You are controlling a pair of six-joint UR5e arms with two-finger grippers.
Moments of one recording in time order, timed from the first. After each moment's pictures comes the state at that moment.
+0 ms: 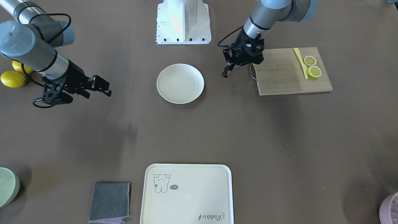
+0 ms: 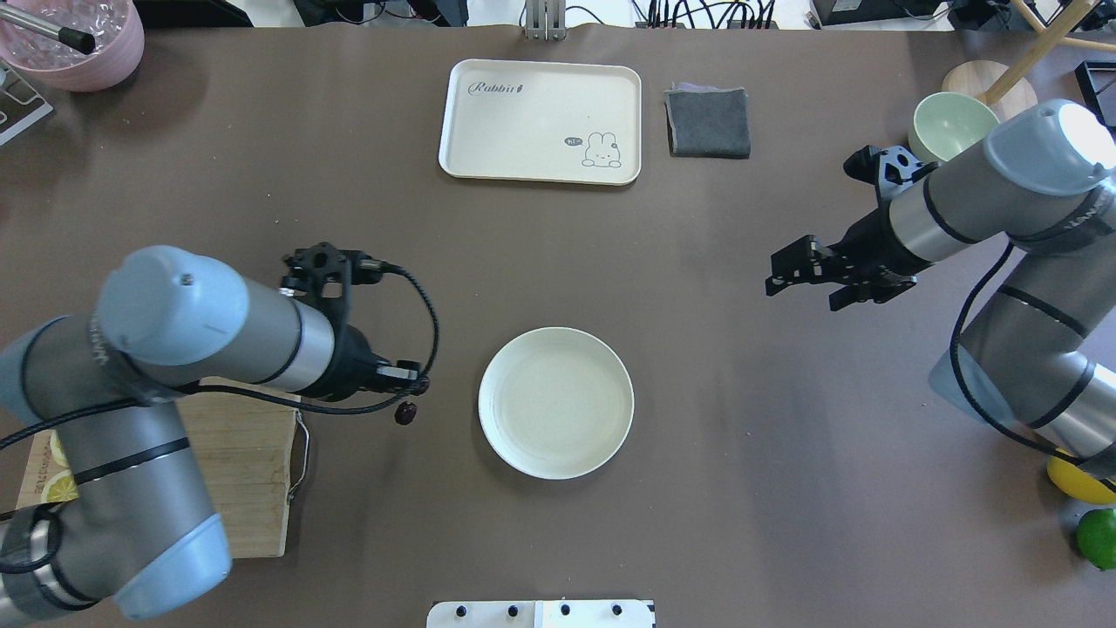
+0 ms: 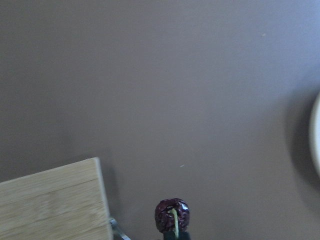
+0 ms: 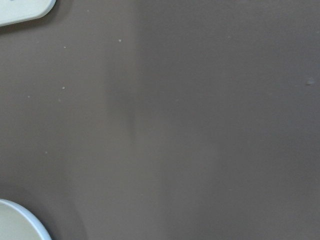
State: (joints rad) left arm -0.49 -1.97 -1.97 -1.81 -1.93 -1.18; right arm 0.87 -1.39 1.78 -1.09 2.31 1.14
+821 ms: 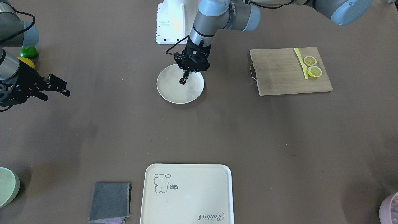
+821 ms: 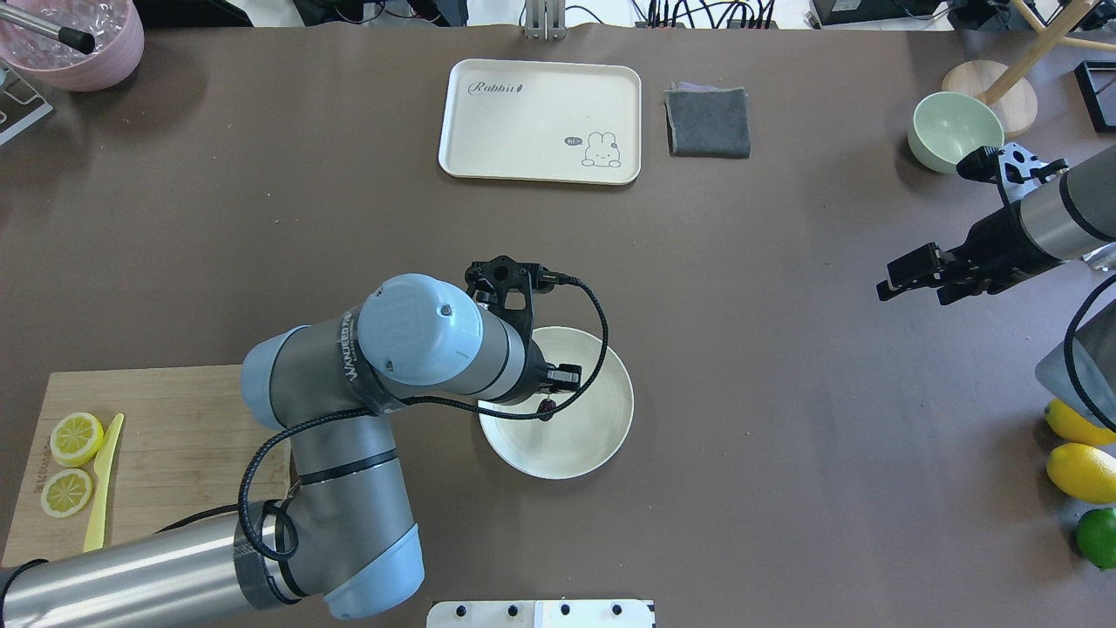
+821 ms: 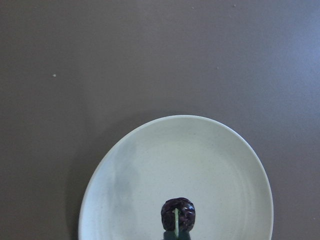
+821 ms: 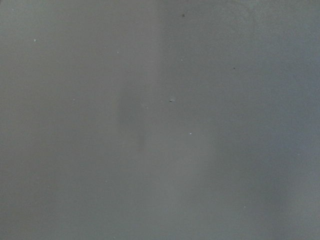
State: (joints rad) left arm -0.38 -2.27 -1.68 -1.86 -1.76 -1.27; right arm 0.99 -1.53 1.78 -1.08 2.38 0.86
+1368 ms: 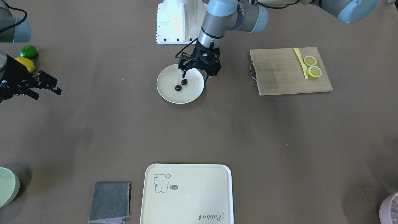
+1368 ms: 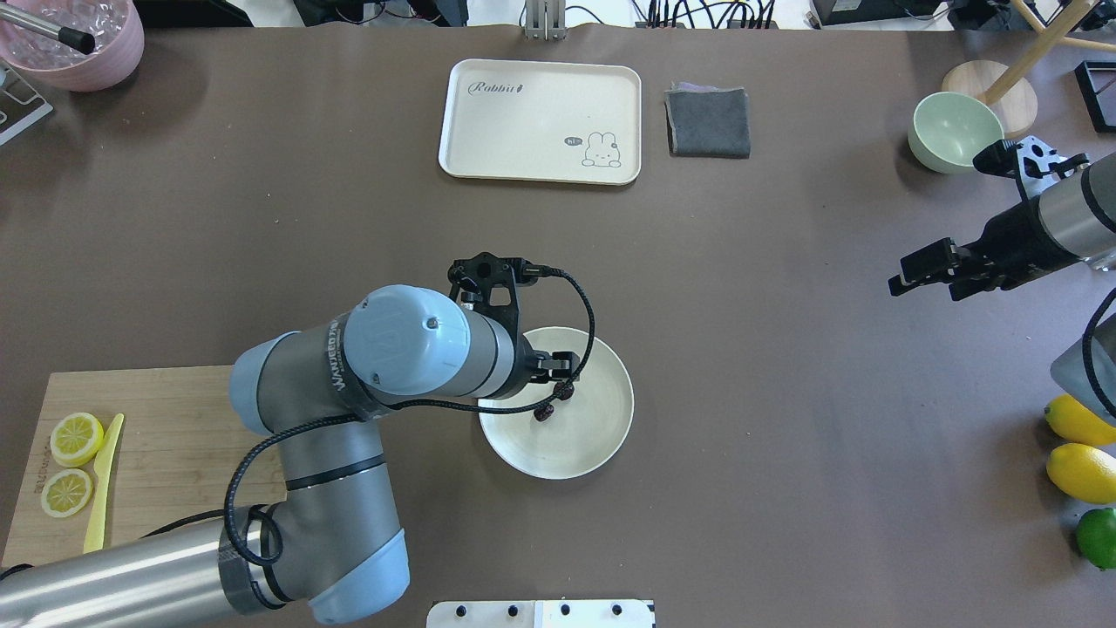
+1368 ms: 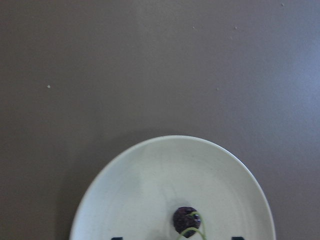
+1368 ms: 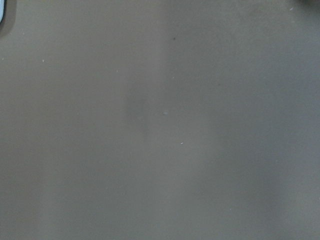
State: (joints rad) left arm -0.46 -2.13 -1.82 -1.82 -1.78 -1.25; right arm 1.07 -1.56 1.81 -1.08 2.39 0.85
